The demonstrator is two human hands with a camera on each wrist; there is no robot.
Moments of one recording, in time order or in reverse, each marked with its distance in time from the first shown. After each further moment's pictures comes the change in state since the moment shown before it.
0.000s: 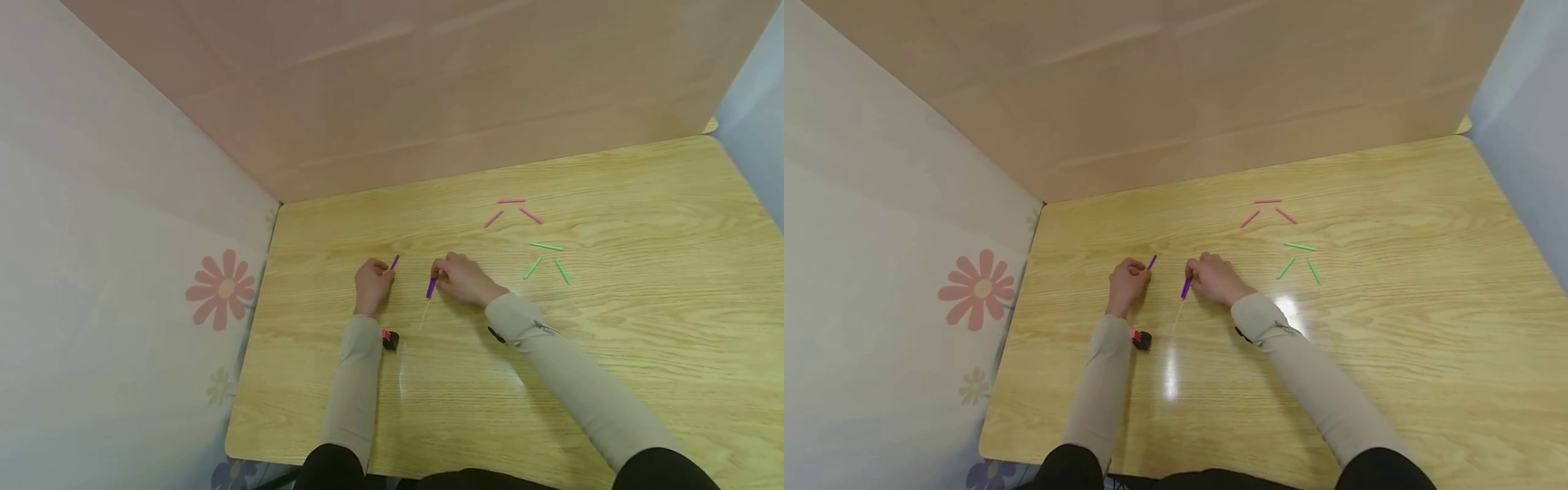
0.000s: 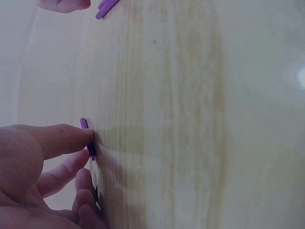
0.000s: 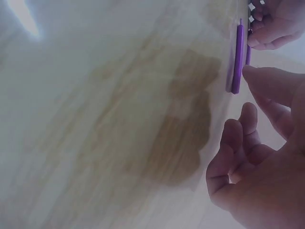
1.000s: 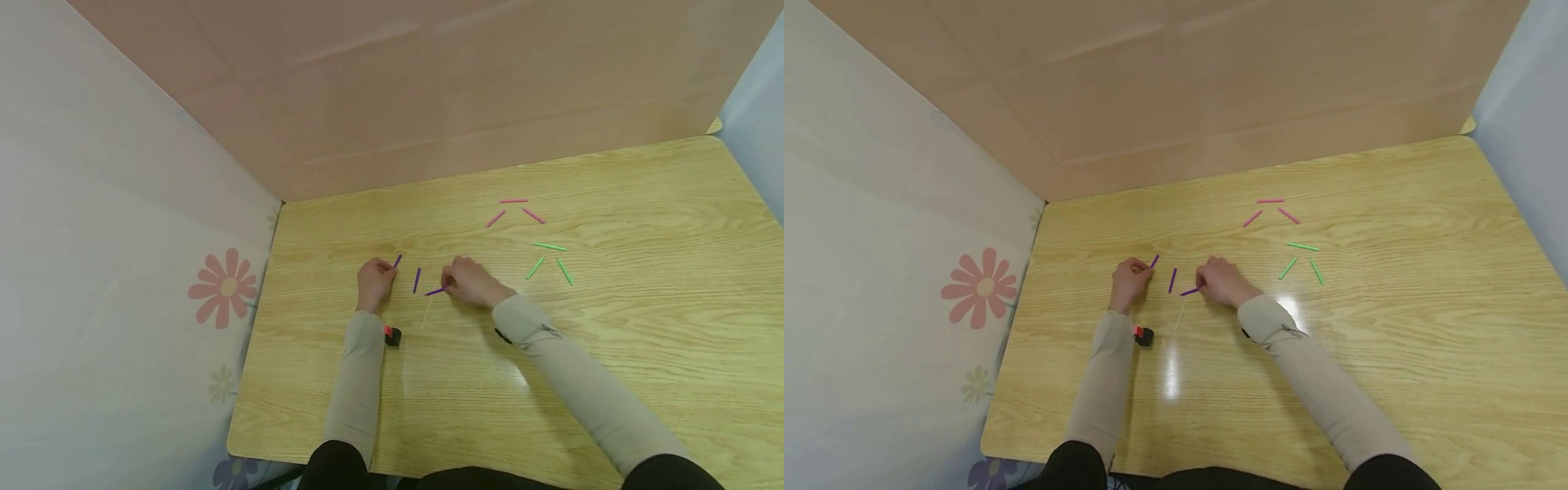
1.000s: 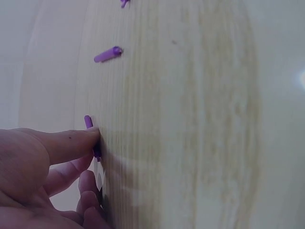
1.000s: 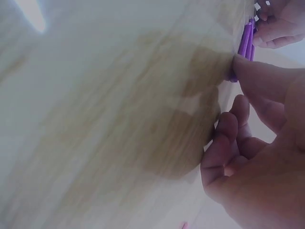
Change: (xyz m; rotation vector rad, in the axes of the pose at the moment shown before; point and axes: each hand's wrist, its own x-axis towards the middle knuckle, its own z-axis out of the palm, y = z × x) left_hand 0.000 0.006 -0.004 0.013 -0.019 0.003; right_hand -0.006 0.004 -0.002 -0.026 -0.076 -0.008
